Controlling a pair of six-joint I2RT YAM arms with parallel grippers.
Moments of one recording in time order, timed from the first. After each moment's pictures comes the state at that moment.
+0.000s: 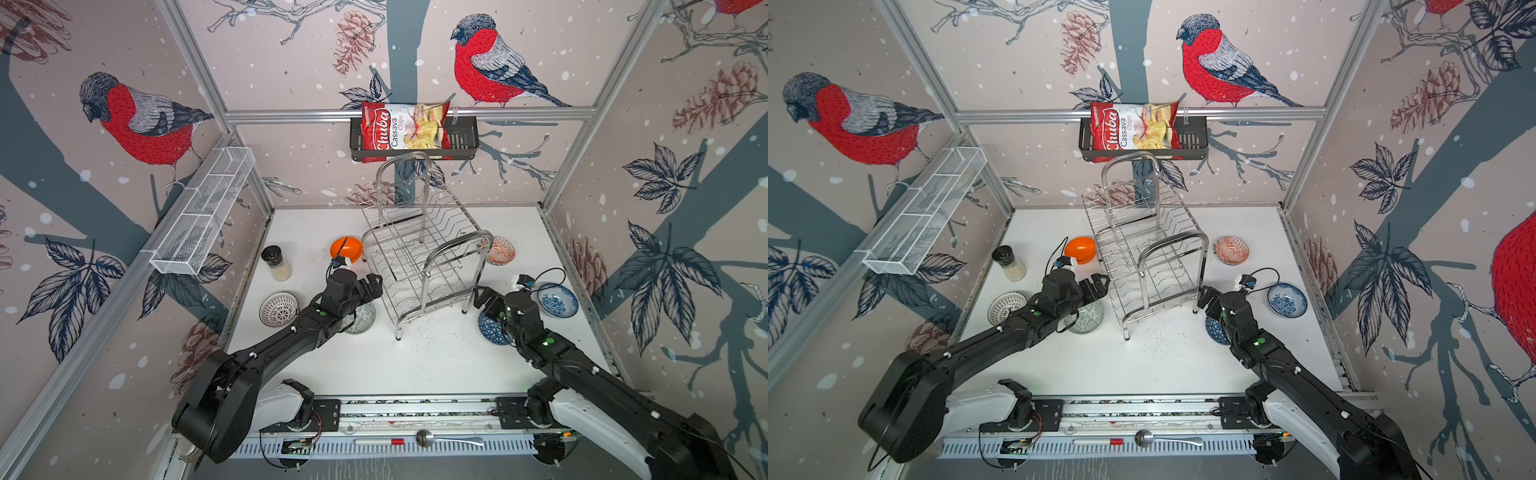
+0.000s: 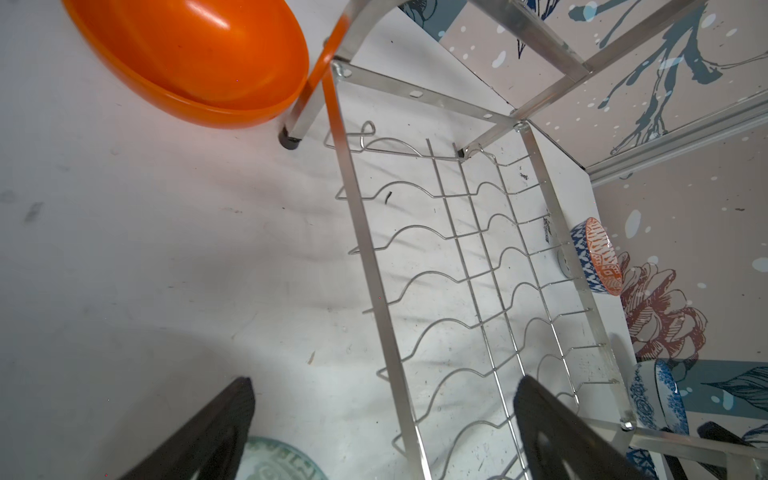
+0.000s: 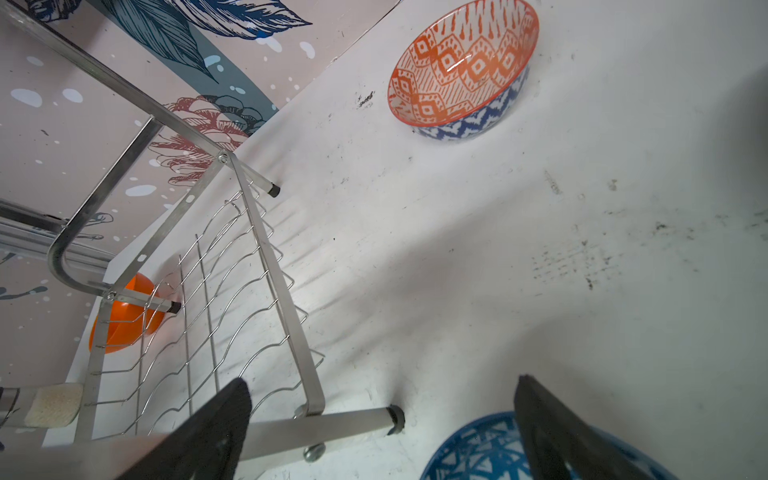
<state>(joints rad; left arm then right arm) -0.51 1.25 0.56 0.11 0.00 -0.78 0.53 0.85 0.33 -0.04 0.28 0.78</state>
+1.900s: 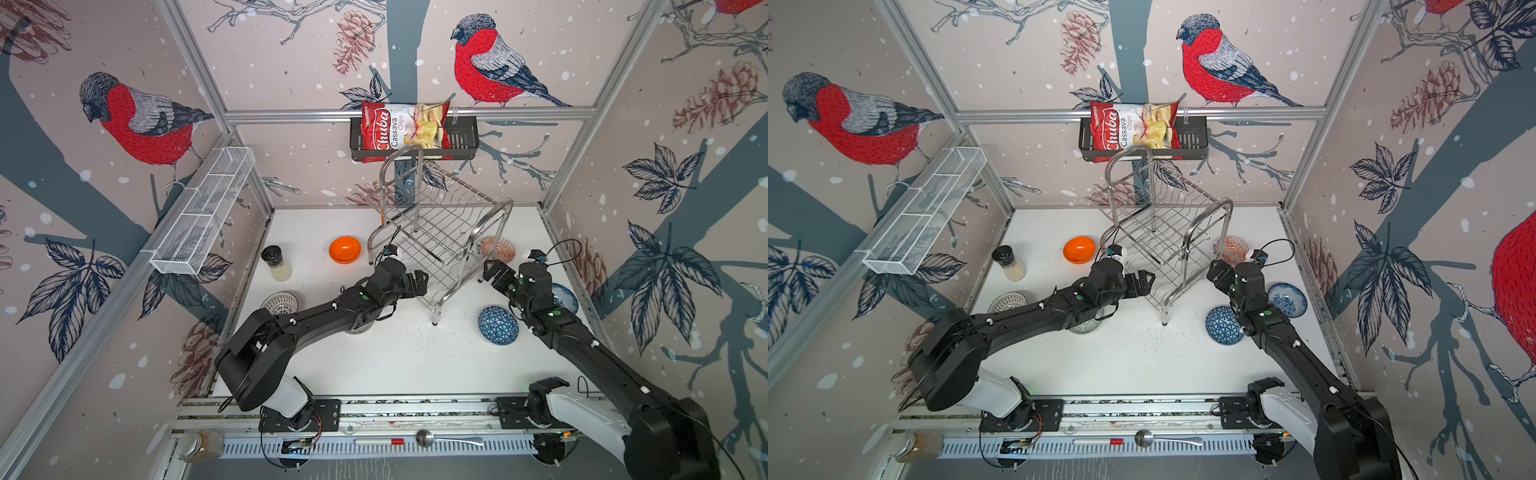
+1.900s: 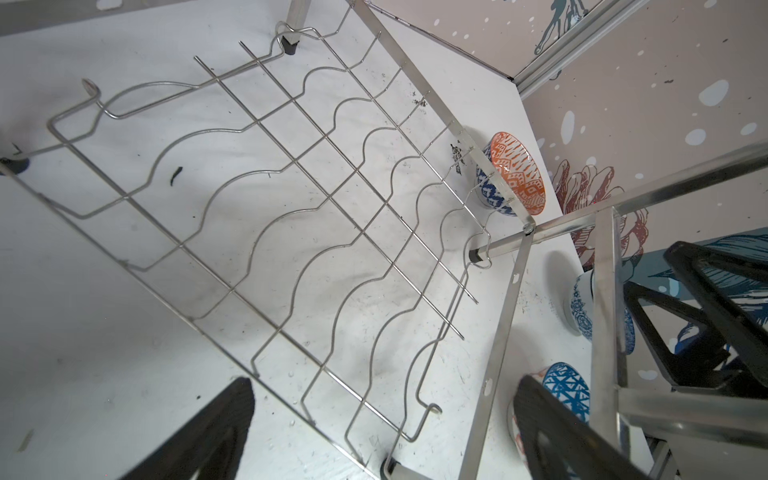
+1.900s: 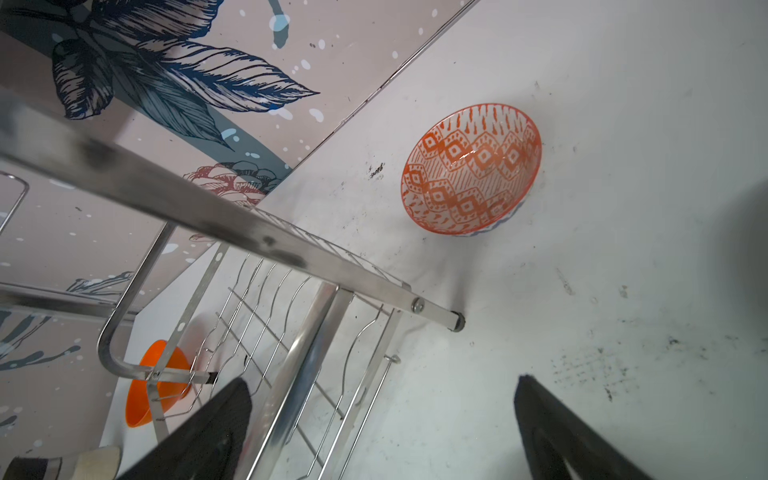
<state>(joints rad) -0.78 1.50 0.87 0.06 -0.06 -0.73 0.29 0.98 0.54 -0.05 0.08 0.73</state>
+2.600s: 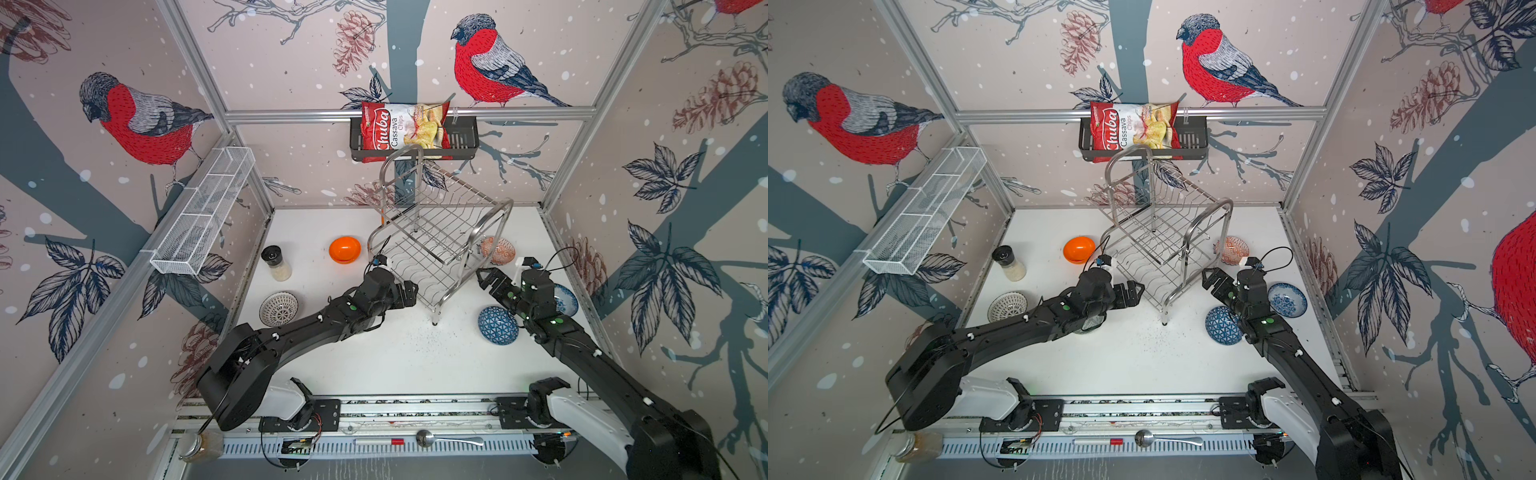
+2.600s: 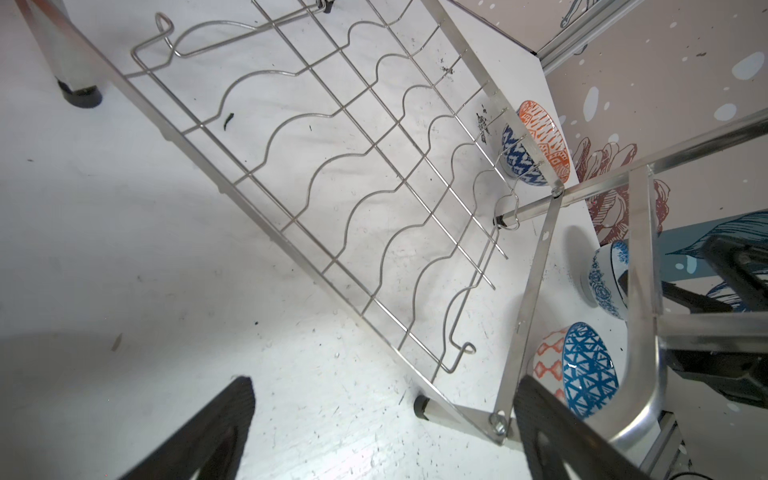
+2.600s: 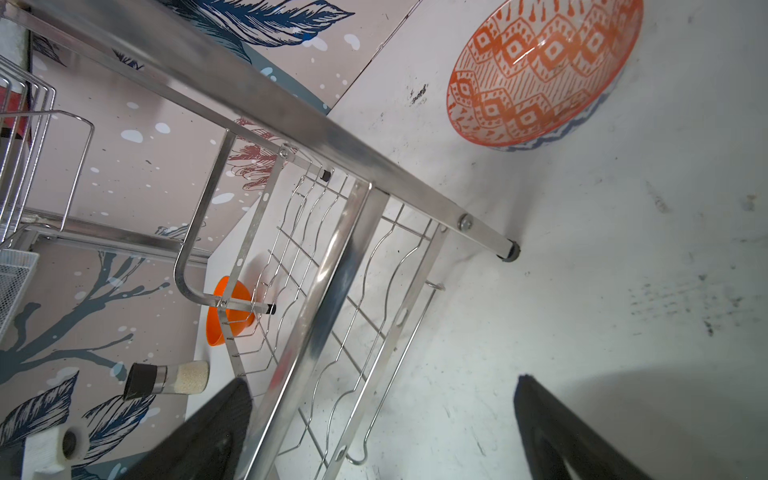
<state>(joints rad) -0.76 1.38 0.72 0.03 -0.03 -0.75 0.29 0.94 0.48 -0.04 -0.13 0.81</state>
